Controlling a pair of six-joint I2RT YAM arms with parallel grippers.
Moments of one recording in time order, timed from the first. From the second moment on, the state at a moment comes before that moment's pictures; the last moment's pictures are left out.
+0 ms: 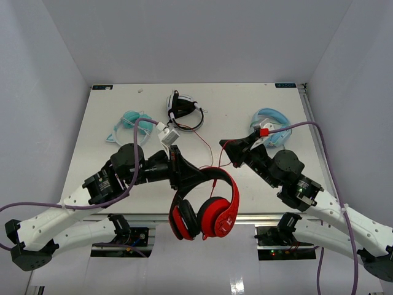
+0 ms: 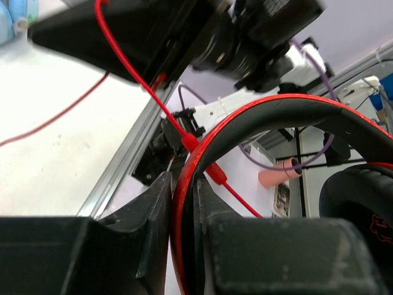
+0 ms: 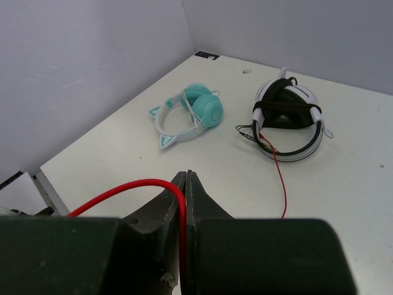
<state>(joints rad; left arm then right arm) -1.02 0.84 1.00 -0.22 0.32 -0.65 0.96 0.74 0.73 0.11 0.16 0.22</state>
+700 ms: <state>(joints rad) -1.02 0.96 1.00 -0.59 -0.15 -0.50 0.96 0.72 0.93 -0.19 0.25 0.14</state>
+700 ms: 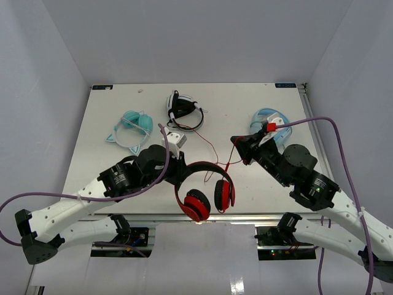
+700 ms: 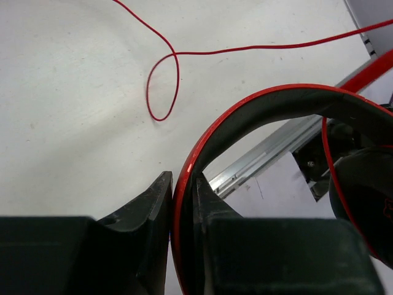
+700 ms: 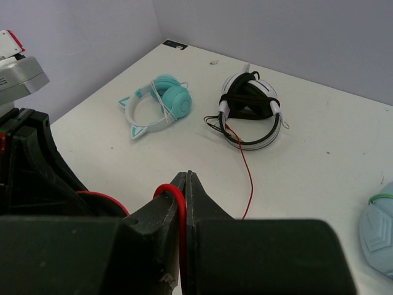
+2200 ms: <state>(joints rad) -1.03 1.22 1.08 -0.70 -0.75 -0.71 0.96 0.98 0.94 -0.18 -0.16 0.20</state>
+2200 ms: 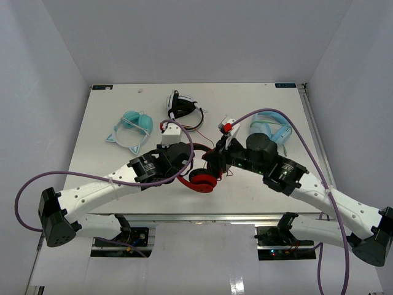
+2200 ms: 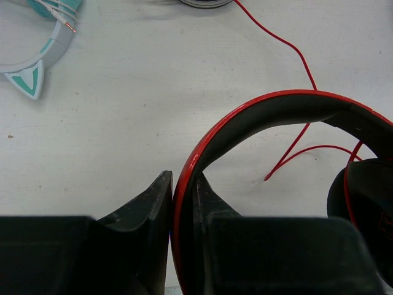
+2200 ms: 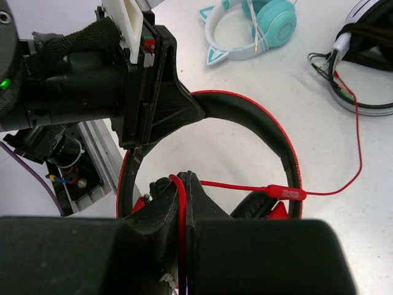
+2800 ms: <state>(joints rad) -1.03 1.27 1.10 -0.69 -0.79 -0.79 0.97 0.96 0.86 -0.05 -0.33 0.30</state>
